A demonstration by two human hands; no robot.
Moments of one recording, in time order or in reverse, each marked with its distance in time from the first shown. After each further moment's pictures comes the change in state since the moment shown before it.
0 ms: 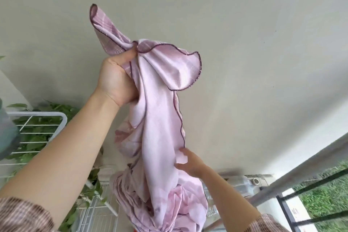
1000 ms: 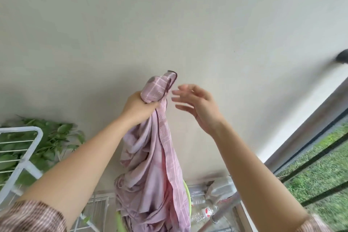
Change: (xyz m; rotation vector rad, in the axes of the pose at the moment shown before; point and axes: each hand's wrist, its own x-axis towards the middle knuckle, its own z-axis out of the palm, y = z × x) left_hand 0.014 -0.079 -0.023 1.236 0.210 -0.014; right_hand -0.106 -0.146 -0.146 0.788 0.215 -0.569
